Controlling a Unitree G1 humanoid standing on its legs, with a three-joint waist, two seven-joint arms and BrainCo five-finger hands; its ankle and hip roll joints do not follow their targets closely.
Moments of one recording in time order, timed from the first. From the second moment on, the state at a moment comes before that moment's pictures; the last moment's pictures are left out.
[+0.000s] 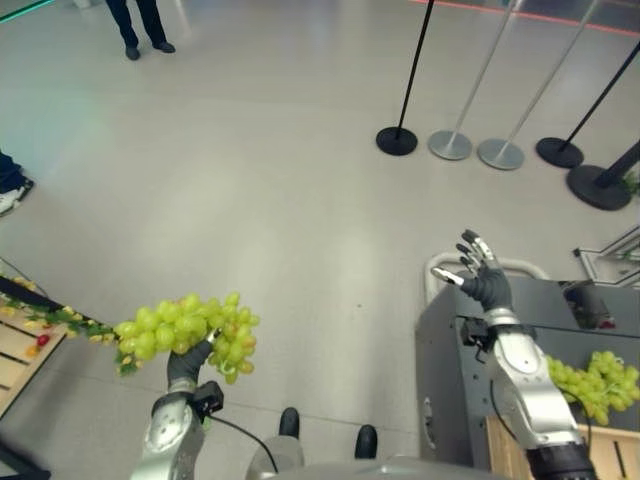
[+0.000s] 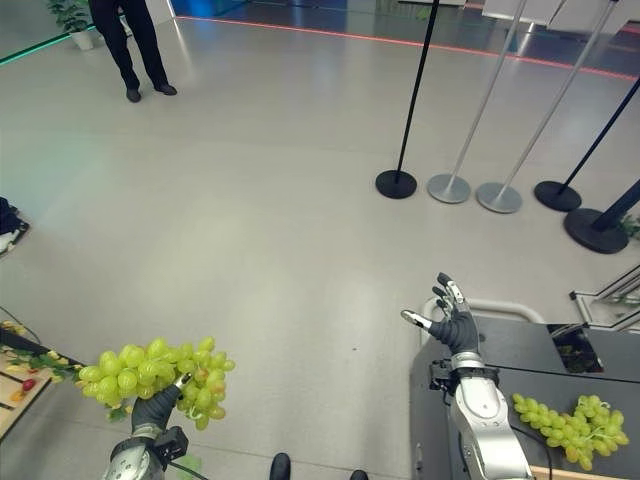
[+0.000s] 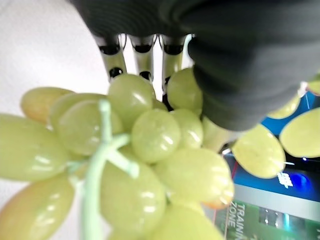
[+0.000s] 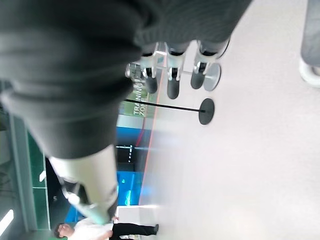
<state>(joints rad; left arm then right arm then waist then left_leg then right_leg) 0.31 0.18 0.07 -0.02 -0.38 0.03 0.15 0.07 -0.35 -0.04 -0.08 0.19 0.00 -0.14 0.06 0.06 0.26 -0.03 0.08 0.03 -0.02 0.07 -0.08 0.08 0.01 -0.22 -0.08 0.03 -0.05</state>
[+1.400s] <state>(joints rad) 0.28 0.22 0.04 0.02 -0.34 0.04 0.16 0.06 -0.30 0.03 -0.07 0.21 0.01 -0.09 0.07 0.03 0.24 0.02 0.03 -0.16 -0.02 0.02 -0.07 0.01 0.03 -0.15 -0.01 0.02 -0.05</state>
